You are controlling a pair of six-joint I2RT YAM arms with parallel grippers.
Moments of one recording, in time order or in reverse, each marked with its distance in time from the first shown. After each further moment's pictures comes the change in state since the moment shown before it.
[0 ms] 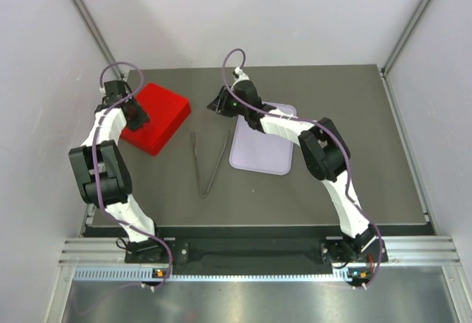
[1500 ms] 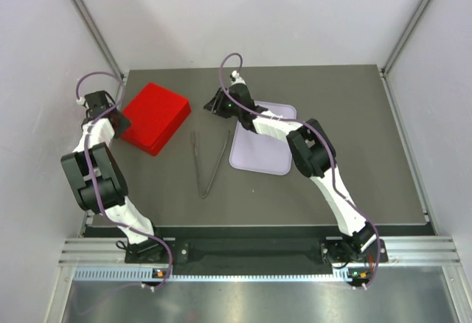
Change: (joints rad) left arm 0.150 -0.037 -0.120 0.164 -0.063 -0.013; right arm 0.000 0.187 0.181 0.008 0.019 0.076
